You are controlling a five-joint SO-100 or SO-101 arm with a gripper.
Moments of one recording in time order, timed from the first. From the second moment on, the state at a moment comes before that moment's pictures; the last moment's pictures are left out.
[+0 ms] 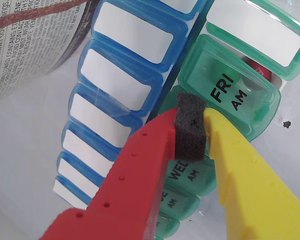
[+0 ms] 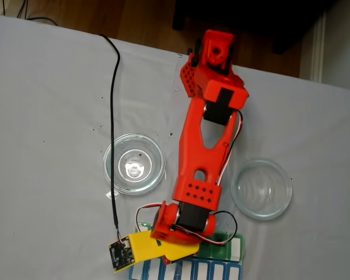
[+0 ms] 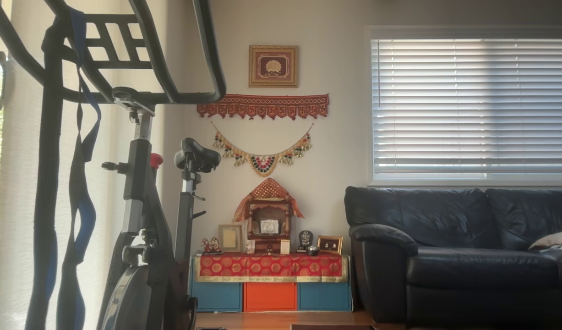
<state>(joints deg) 5.4 76.6 58.4 69.7 -29.3</state>
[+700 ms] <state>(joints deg) 7.5 75.2 57.3 69.7 -32.7</state>
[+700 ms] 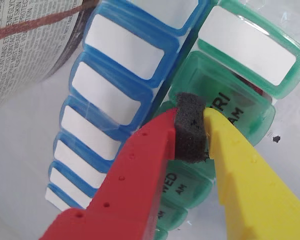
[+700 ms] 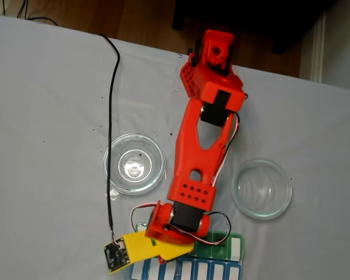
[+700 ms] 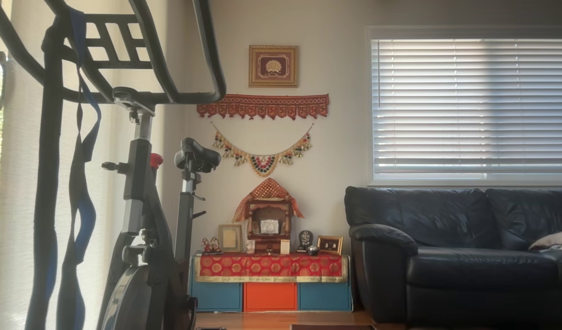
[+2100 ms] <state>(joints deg) 6.3 90.7 77.0 60.2 -24.2</state>
